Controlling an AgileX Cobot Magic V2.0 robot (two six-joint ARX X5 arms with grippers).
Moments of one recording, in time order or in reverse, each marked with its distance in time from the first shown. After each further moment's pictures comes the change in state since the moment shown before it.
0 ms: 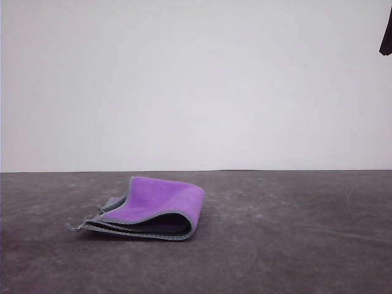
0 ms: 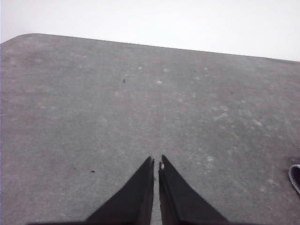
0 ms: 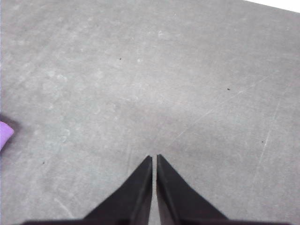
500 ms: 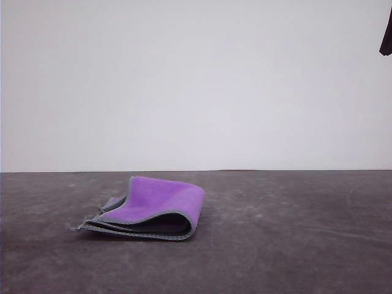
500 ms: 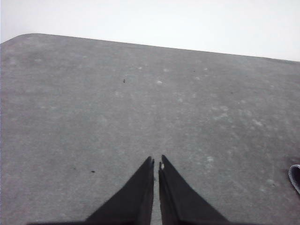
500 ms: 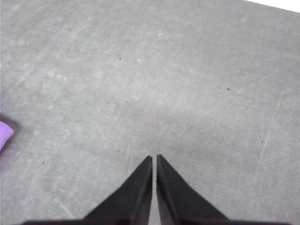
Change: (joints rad) left_arx 0.000 0.000 0.000 0.000 0.000 0.000; right_arx 0.000 0.000 0.000 0.000 0.000 -0.001
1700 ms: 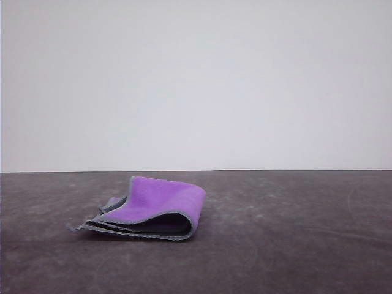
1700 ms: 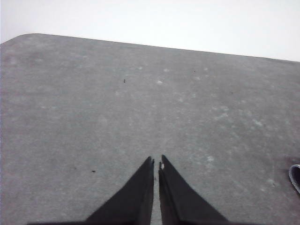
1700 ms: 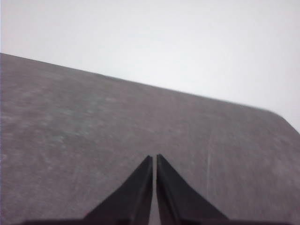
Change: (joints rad) left_arx 0.000 0.000 0.000 0.000 0.000 0.000; right_arx -0.054 -1.033 -0.975 0.557 0.129 0.010
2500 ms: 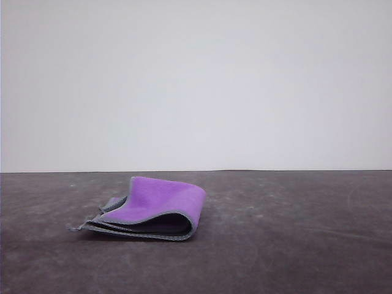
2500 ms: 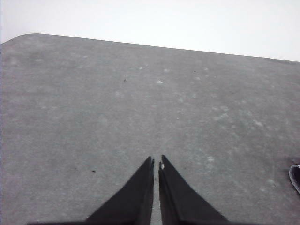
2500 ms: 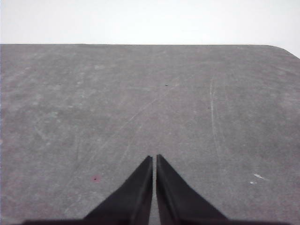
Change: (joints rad) left_arx 0.000 0.000 0.000 0.000 0.000 0.000; right_arx 0.000 0.001 -0.023 -0.109 0.058 0.180
